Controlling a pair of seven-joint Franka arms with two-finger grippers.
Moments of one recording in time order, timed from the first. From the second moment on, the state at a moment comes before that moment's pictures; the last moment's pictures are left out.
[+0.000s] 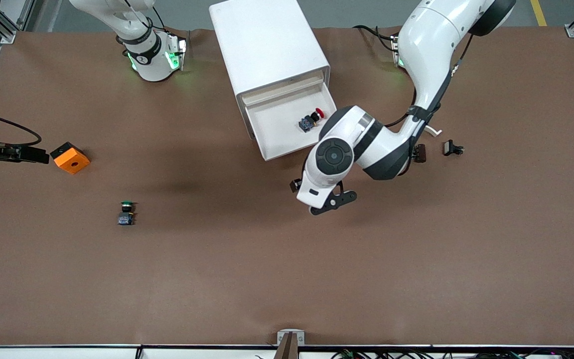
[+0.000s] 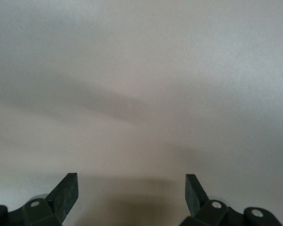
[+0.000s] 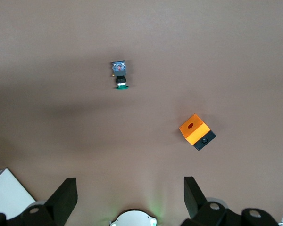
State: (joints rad) left arm -0.46 0.73 -0.29 -1.31 0.02 1.88 -1.07; right arm 0.02 0.34 -0.06 -1.17 -0.06 1.26 0.03
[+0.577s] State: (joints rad) left arm -0.49 0.67 -0.32 -1.40 0.02 1.88 -1.09; right arm 0.02 0.29 -0.05 -1.13 -0.05 1.25 0.03
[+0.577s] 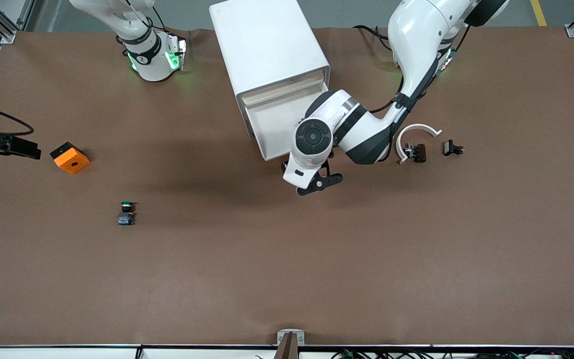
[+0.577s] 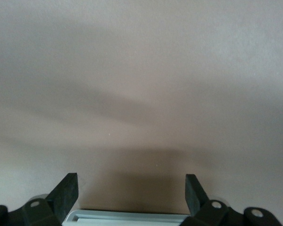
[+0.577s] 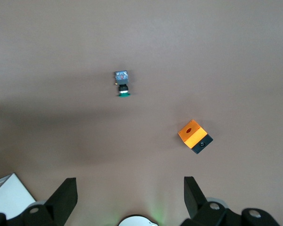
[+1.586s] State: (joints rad) left arm -0.50 0.66 -0.35 -1.45 0.03 1.96 -0.88; right arm -0.03 0.04 -0.05 -1.35 0.05 1.32 0.03
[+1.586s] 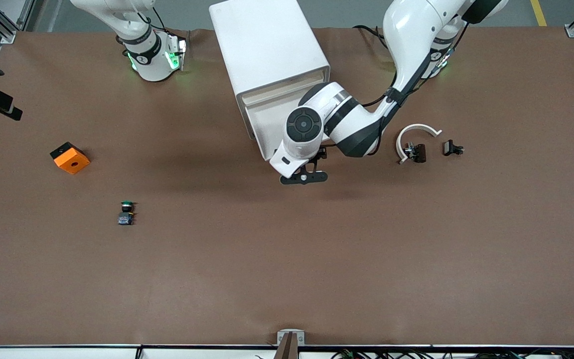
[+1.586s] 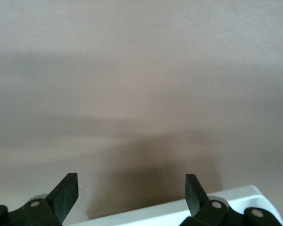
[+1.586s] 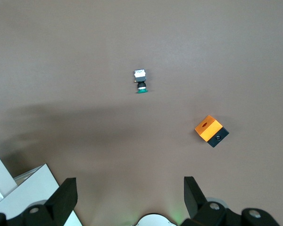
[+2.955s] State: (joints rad) left arm -0.50 0.63 -0.43 -1.59 -0.22 1.98 -1.08; right arm 0.02 -0.08 -0.13 -1.52 0.02 1.40 -0.08
